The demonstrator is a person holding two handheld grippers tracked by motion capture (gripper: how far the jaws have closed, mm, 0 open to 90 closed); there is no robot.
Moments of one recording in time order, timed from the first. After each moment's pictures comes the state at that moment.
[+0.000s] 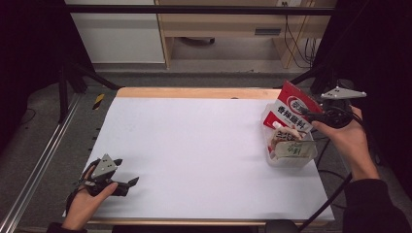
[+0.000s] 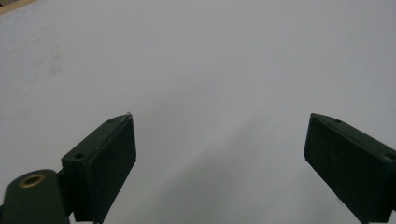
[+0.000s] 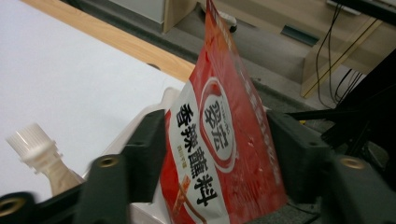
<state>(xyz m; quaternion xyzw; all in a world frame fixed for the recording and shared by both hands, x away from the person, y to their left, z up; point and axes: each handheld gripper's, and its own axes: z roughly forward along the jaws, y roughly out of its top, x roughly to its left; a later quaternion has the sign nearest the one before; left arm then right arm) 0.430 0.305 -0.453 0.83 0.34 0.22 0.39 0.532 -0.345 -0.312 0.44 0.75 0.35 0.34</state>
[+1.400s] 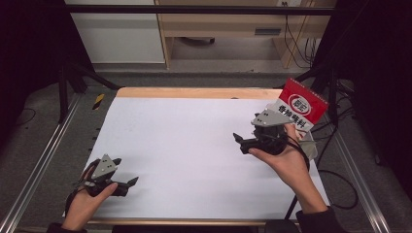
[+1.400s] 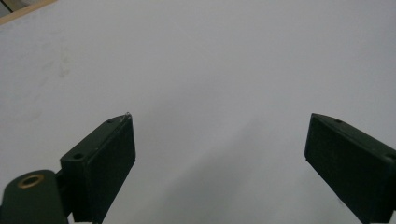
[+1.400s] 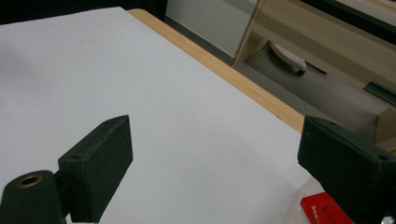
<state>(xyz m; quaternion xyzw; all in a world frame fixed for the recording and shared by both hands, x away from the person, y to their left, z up) 0.428 0.305 -0.451 0.83 0.33 0.23 0.38 0.470 -0.169 -0.320 0.32 0.80 0.41 0.31</state>
